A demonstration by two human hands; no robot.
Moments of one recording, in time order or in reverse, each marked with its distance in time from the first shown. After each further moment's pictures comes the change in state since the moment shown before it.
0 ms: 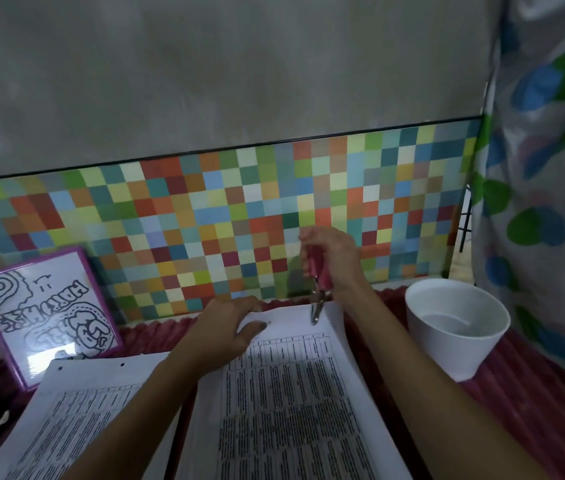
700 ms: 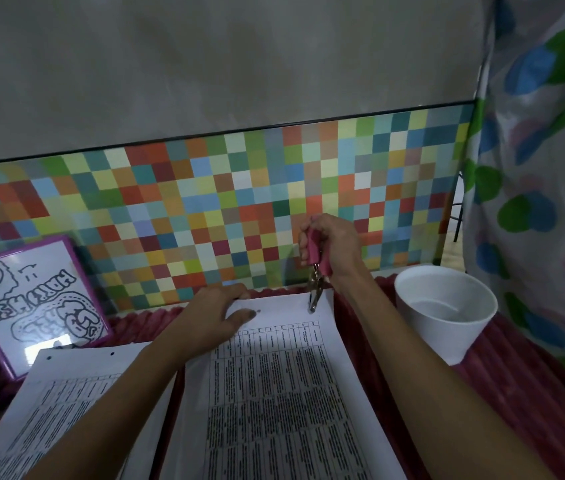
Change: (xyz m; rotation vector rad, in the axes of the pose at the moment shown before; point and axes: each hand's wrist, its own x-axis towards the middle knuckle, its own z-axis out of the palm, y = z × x) left_hand 0.001 0.005 -0.005 -0.086 -0.051 -0.051; right_hand 0.009 0.009 -0.014 0.116 -0.005 -0.045
